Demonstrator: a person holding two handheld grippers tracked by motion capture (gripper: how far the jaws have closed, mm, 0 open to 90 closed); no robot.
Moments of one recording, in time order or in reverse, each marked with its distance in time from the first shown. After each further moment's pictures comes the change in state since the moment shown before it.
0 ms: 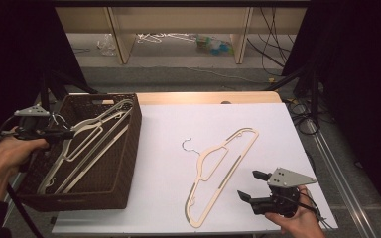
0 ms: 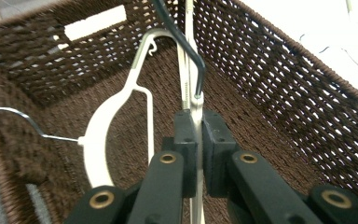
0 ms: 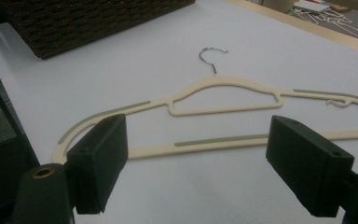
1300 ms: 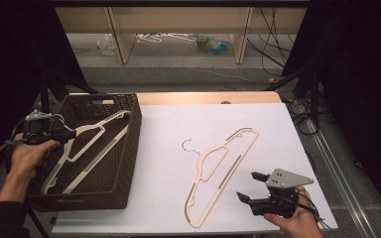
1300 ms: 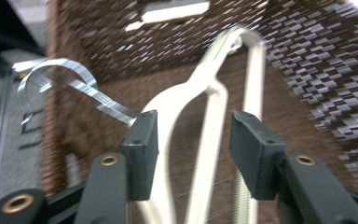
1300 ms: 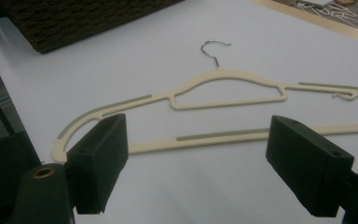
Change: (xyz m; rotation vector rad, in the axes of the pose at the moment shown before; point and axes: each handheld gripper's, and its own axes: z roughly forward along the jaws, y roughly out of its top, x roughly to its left) left arm 0.000 -0.019 0.022 -0.095 0.239 -0.186; right arm 0.000 -0.004 0.004 0.015 0.004 0.003
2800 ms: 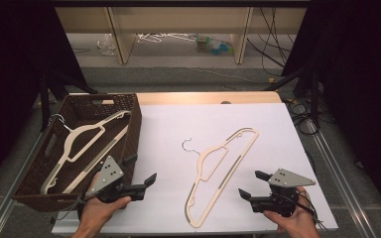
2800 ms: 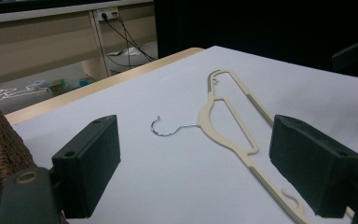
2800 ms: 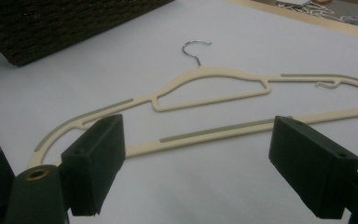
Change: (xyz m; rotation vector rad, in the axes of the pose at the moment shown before) left arm -0.223 -0.064 -0.011 -0.434 -0.376 0.242; right arm -0.007 -0.013 0.006 -0.032 -0.044 0.074
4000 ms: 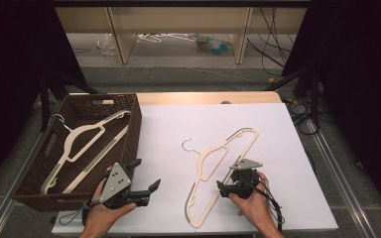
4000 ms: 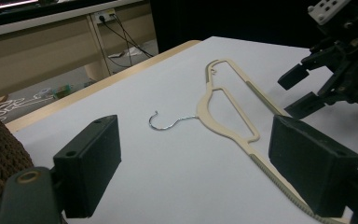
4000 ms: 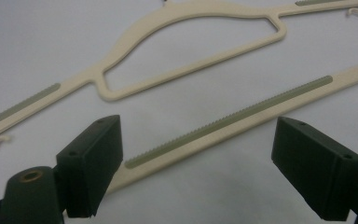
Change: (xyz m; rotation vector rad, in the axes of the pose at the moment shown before) left arm -0.013 -0.007 0.004 0.022 0.000 0.079; right arm 0.016 0.011 0.098 0.306 -0.218 0.125
